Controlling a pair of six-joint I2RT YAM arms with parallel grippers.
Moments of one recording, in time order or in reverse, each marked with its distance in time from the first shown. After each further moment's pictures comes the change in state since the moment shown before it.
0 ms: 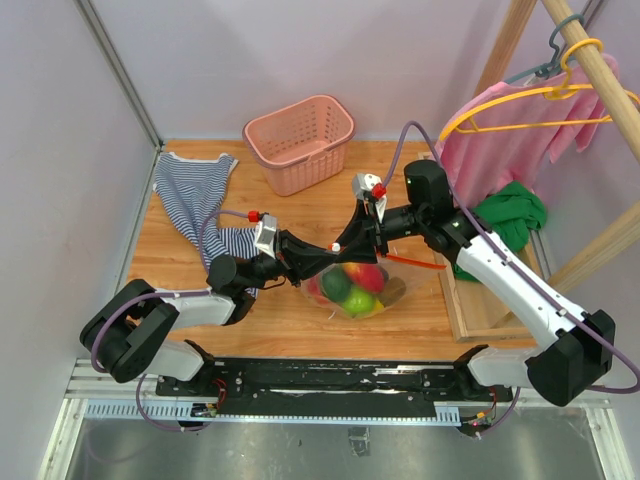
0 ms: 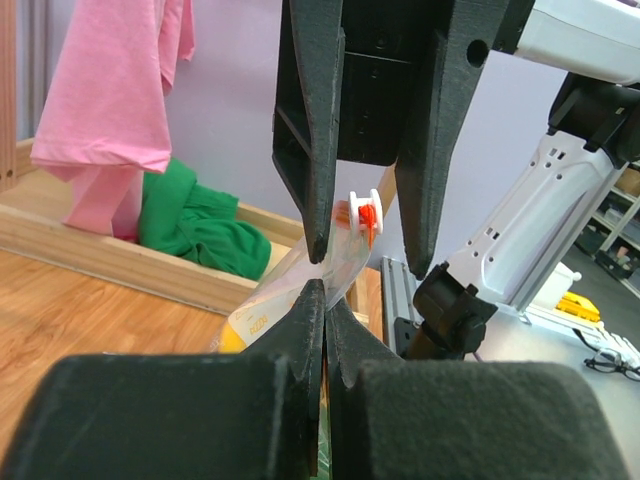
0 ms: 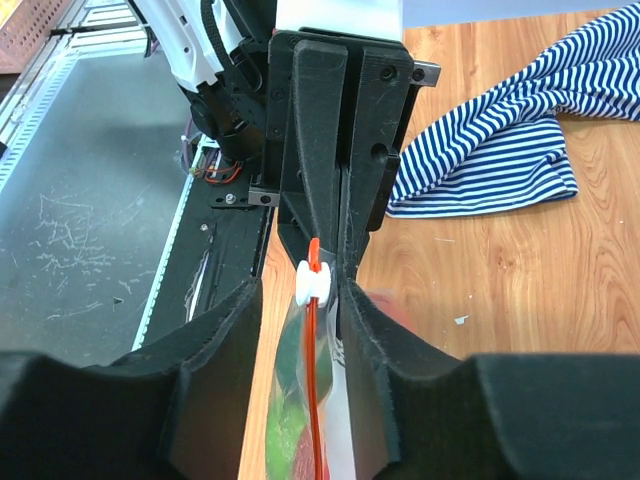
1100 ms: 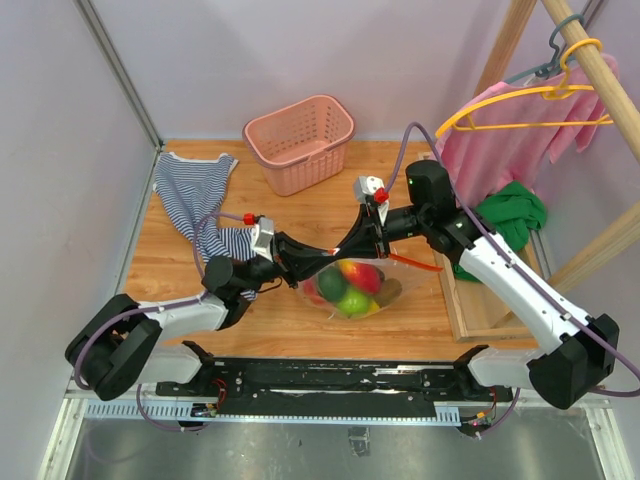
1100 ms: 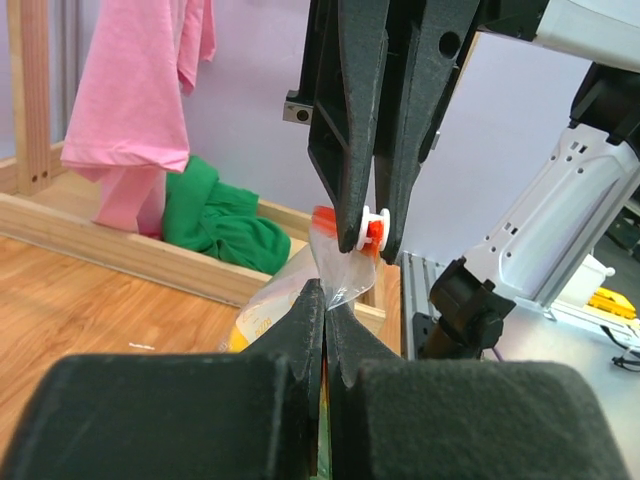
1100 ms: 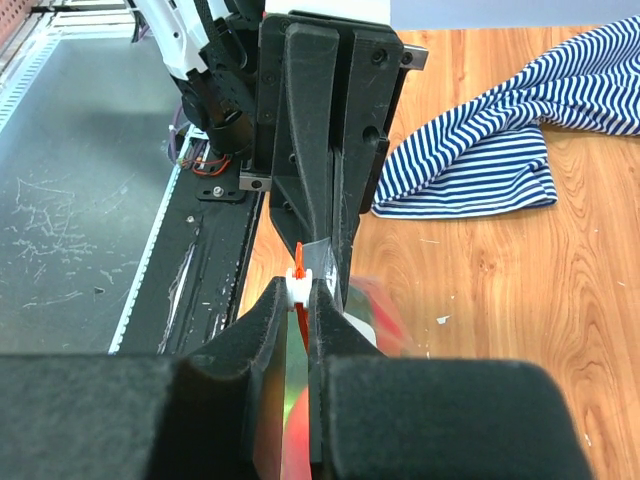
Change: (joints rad) left arm -0.003 -0.105 -0.015 -0.133 -0.031 0.074; right arm -0.001 -0.011 0.016 -0.042 0.011 -0.068
